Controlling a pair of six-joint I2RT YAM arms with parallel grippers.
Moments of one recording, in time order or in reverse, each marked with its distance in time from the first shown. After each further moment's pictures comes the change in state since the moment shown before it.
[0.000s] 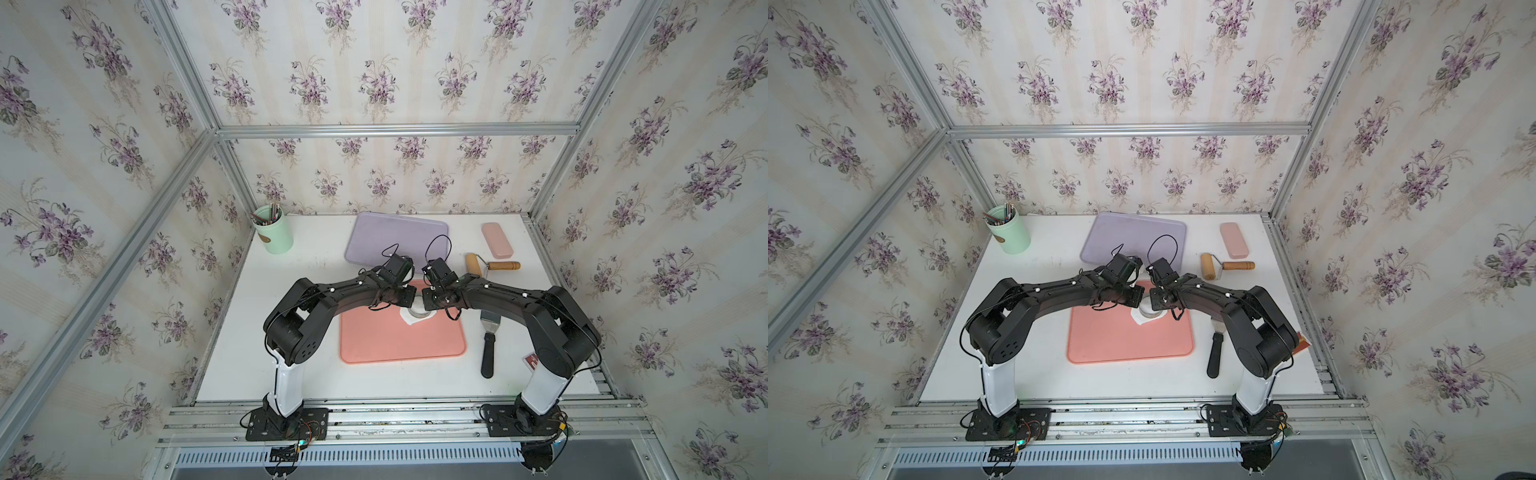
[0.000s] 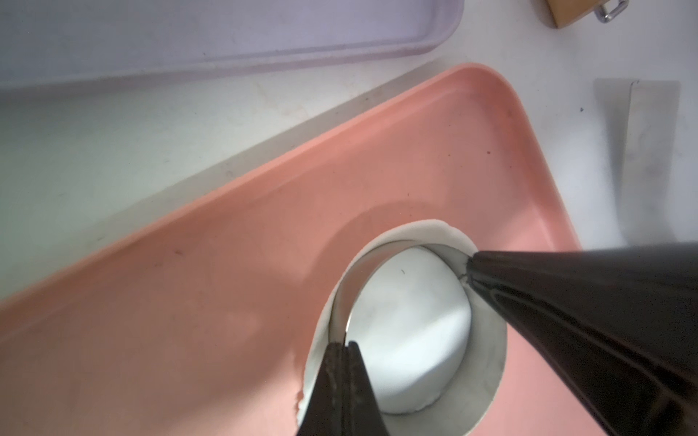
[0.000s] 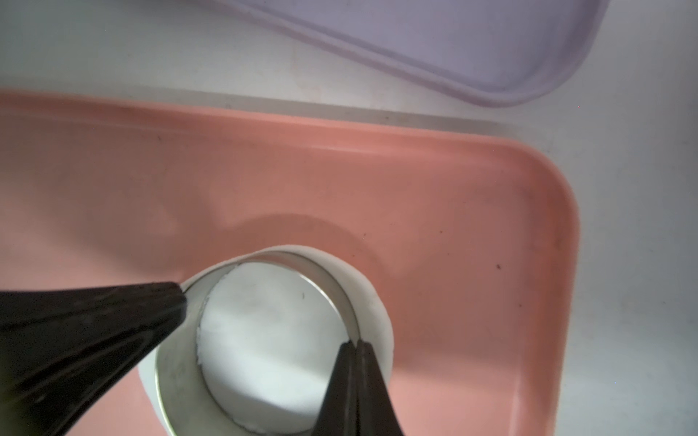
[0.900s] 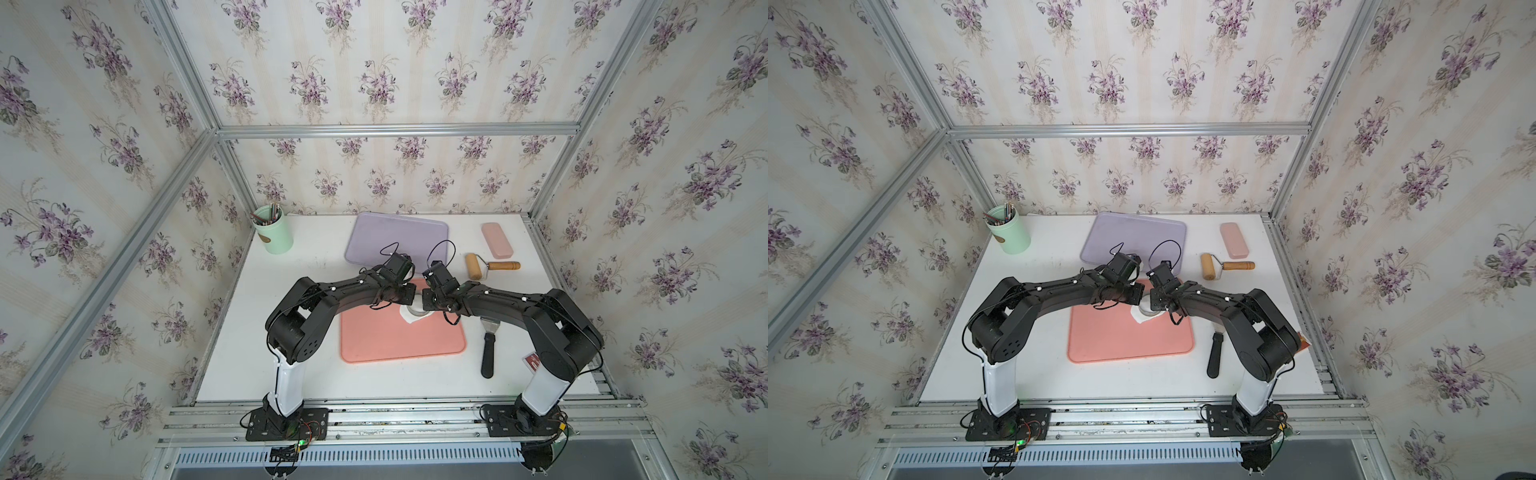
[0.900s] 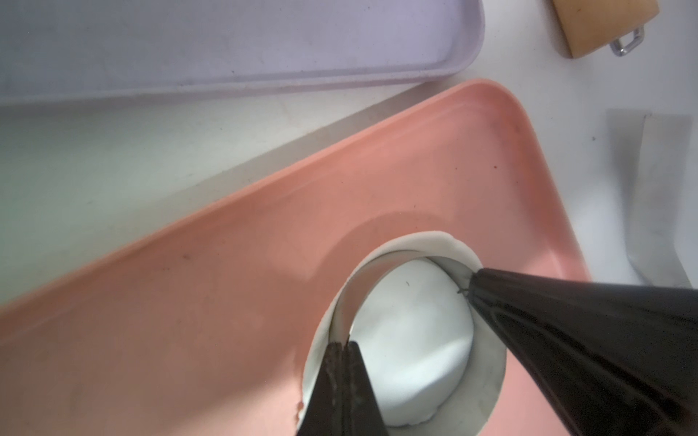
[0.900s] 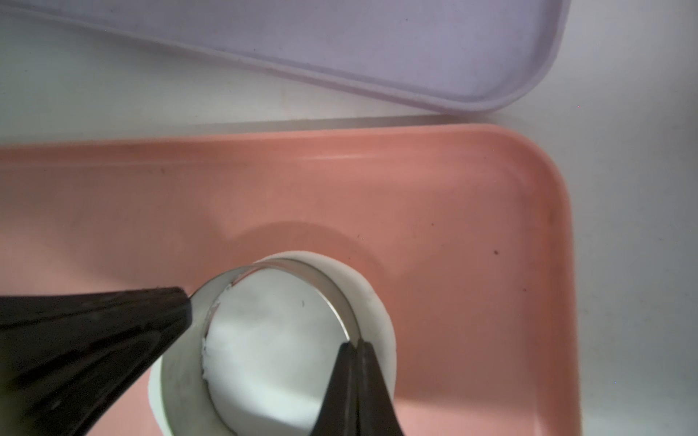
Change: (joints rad) left arm 0.005 0.006 -0.010 0.025 -0.037 -0.042; right arm 0.019 0.005 -0.058 0.119 0.039 0.103
